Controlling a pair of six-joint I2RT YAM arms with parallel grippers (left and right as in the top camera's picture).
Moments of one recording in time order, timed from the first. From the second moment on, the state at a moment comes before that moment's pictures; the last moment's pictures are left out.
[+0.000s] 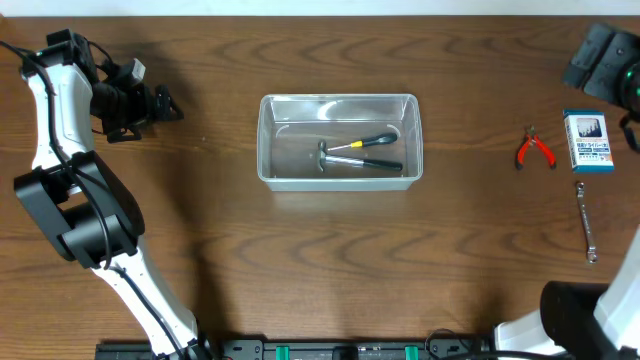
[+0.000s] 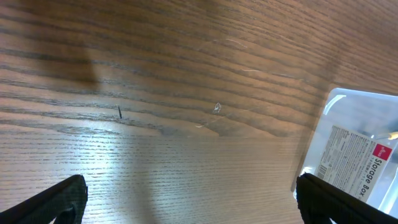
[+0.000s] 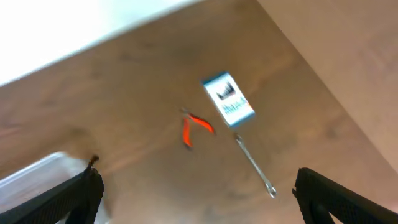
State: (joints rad) left arm 0.37 2.22 1.98 -1.27 0.42 0.16; right arm -0.06 1.71 2.47 -1.68 0.38 0.37
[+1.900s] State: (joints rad) left arm 0.37 2.22 1.98 -1.27 0.42 0.16; right arm -0.32 2.08 1.84 -1.24 -0.05 0.09
